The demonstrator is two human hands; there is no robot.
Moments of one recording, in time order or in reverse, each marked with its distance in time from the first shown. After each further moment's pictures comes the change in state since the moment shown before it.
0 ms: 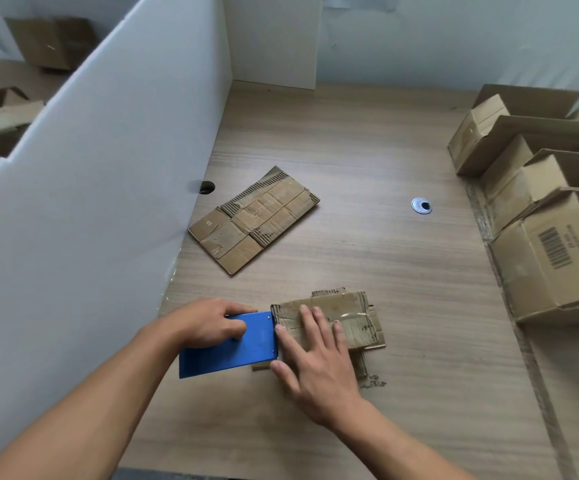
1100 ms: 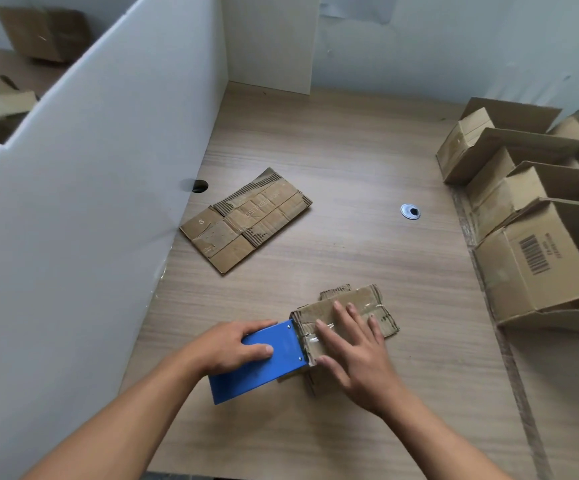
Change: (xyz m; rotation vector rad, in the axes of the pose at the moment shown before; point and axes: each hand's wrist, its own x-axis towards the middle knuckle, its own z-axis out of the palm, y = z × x) left_hand 0.010 0.008 0.058 -0.173 0.018 0.096; right_hand -0.015 0.091 -0.010 0.078 0.045 -0.056
